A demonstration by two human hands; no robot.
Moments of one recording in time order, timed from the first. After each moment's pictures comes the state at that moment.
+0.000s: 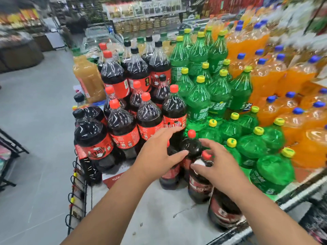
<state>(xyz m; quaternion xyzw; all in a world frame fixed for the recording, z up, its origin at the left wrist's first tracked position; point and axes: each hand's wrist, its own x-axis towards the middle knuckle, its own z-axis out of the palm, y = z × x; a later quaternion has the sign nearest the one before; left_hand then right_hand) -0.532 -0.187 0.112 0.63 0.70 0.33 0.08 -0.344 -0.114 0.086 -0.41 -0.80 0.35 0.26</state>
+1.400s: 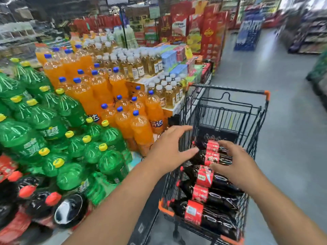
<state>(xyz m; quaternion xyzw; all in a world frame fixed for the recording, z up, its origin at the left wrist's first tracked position) -0.032 -0.085 0.126 0.84 0.43 0.22 0.23 0.174 -0.165 0.095 -0.74 -0.56 0.24 0.29</state>
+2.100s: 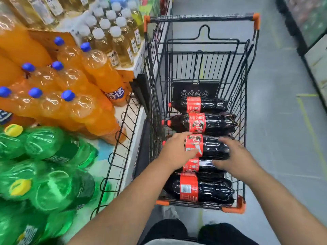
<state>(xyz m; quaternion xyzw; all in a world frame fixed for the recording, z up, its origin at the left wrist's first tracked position) 0.055 0.027 -0.084 0.79 0.43 -0.02 0.43 0.218 -0.100 -0.058 -0.84 -0.39 0.35 0.14</state>
